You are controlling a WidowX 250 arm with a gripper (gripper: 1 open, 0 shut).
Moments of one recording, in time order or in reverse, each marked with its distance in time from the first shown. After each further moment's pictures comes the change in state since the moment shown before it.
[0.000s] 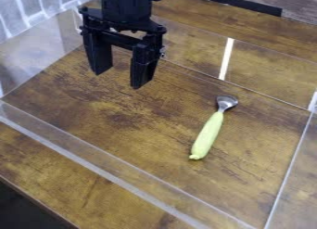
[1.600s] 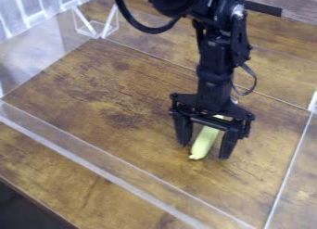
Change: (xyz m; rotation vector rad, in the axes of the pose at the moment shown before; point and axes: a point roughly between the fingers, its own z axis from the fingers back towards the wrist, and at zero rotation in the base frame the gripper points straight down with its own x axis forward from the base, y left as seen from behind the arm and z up) arm 0.053 -0.091 -0.102 -0.039 0.025 0.083
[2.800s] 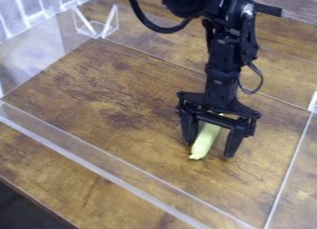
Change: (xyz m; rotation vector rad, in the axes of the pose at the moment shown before) arm 0.010 -0.003 -0.001 0.007 0.033 -0.003
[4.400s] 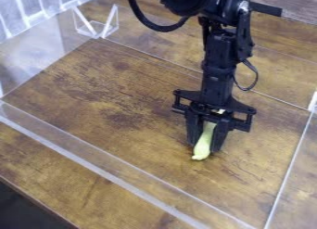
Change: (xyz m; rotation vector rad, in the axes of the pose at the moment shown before) arm 0.001 0.007 0.002 -0.003 0.044 0.029
